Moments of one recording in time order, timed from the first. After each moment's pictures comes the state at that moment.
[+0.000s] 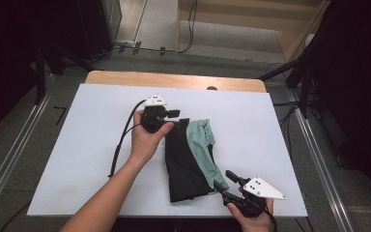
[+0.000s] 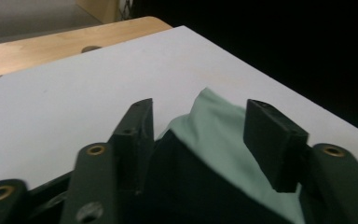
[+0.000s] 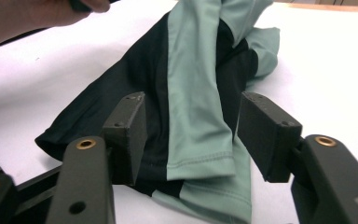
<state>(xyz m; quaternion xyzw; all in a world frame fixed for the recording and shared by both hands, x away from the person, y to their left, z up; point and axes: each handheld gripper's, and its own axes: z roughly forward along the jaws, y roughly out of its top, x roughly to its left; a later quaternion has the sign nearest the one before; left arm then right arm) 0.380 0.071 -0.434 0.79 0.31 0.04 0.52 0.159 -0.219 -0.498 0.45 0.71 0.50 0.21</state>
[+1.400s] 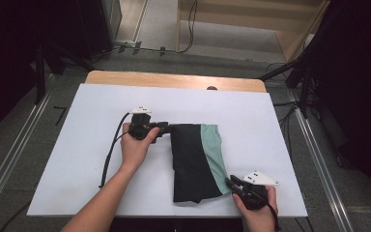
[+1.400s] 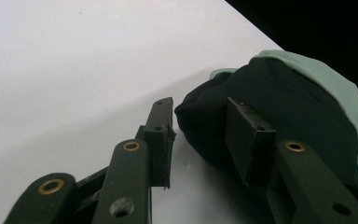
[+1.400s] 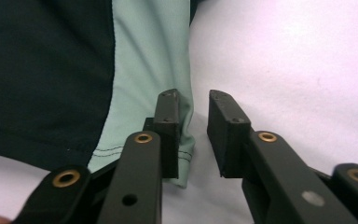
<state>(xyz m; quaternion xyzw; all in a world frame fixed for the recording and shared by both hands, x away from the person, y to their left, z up) 0.393 0.098 -0.481 0.78 0.37 -0.01 0.50 0.178 -0.241 -0.524 0.53 0.74 0.38 0.17</state>
